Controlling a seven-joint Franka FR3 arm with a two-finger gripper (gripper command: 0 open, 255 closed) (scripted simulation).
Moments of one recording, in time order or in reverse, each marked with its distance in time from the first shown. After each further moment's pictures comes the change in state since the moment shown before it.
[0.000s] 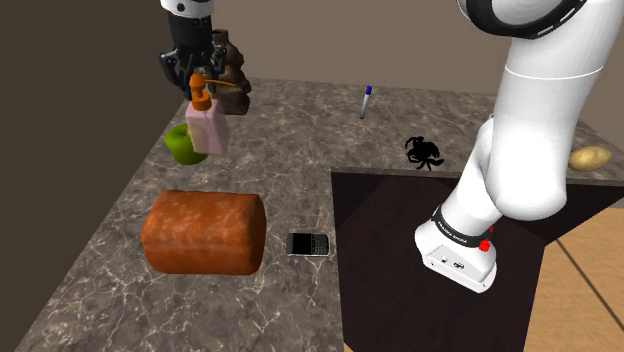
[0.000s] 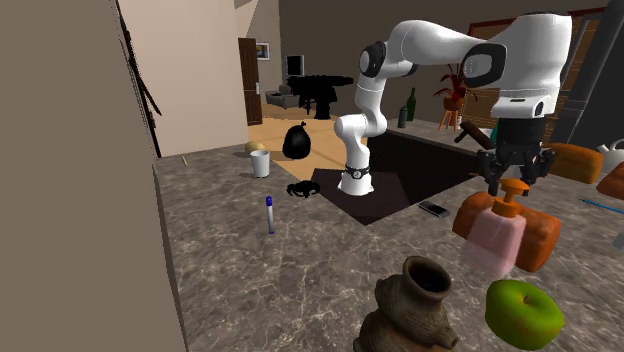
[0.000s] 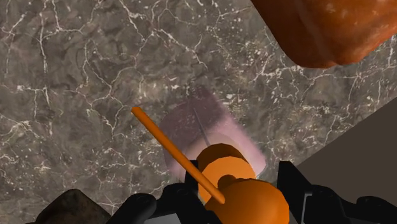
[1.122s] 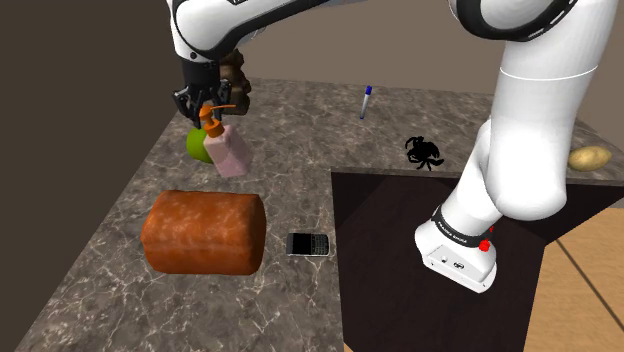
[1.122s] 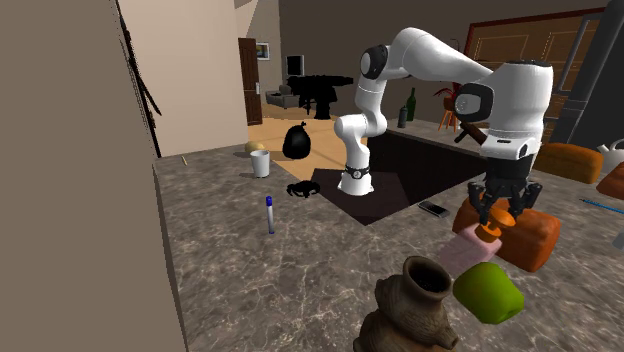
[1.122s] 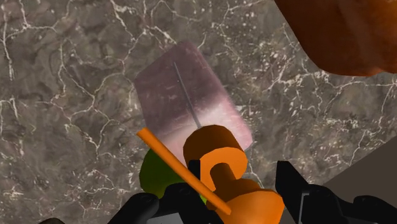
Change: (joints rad) arm 0.000 0.031 0.001 -0.155 0.002 0.188 -0.005
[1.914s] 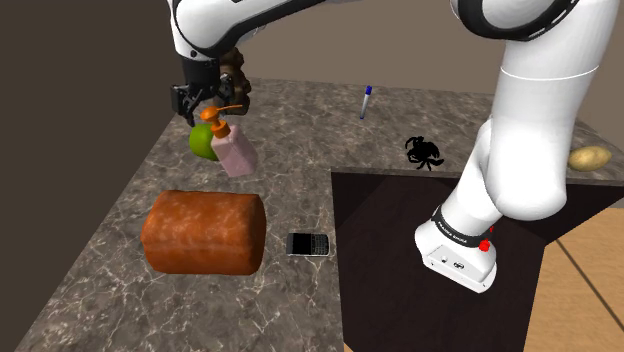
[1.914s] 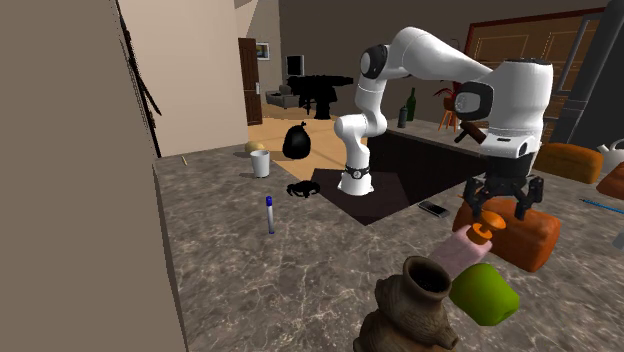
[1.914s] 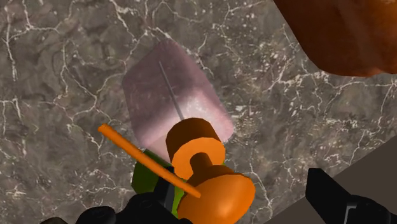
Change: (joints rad) arm -0.001 -0.005 0.000 0.001 -0.001 -0.008 0.000
